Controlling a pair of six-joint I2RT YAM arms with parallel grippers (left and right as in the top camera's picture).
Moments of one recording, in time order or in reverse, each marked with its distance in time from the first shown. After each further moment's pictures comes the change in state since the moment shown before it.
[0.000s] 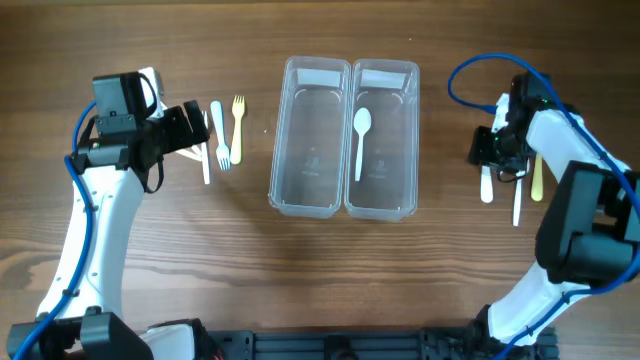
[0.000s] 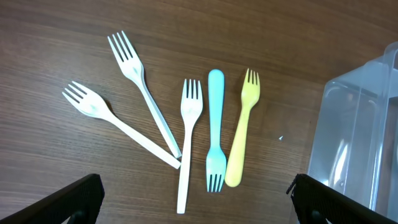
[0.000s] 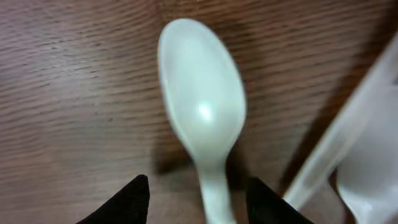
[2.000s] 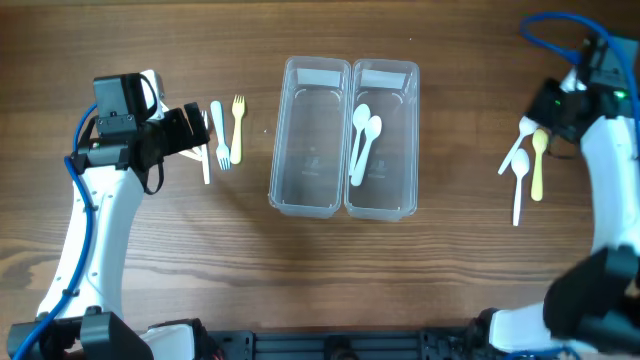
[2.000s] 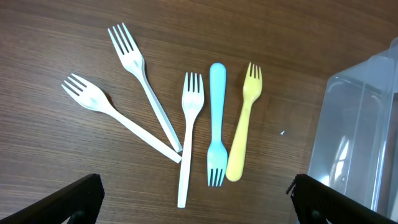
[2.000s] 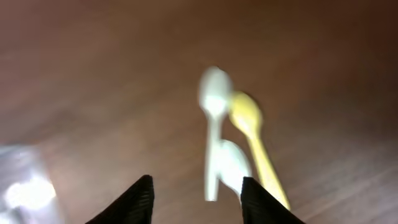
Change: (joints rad) left arm 0.000 0.000 0.000 -0.019 0.000 -0.003; right arm -0.129 -0.267 0.154 -0.086 0.120 0.232
